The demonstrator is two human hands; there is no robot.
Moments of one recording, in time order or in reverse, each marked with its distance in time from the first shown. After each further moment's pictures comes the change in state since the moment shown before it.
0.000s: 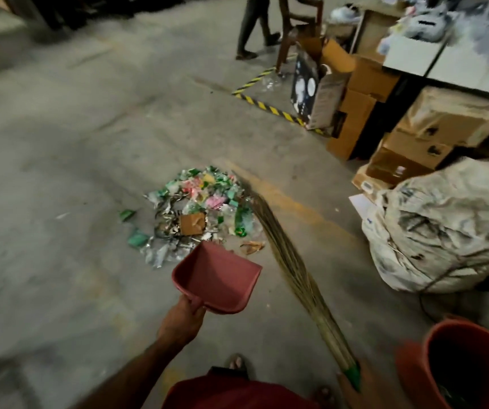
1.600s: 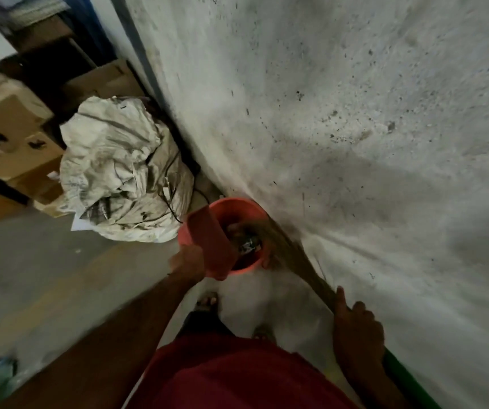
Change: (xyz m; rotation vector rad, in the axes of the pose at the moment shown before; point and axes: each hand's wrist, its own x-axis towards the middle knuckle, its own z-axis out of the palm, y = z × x) left_hand -0.327 0.548 0.387 0.801 -0.613 1.286; right_hand -0.167 0.306 -0.057 0.191 0.299 1.007
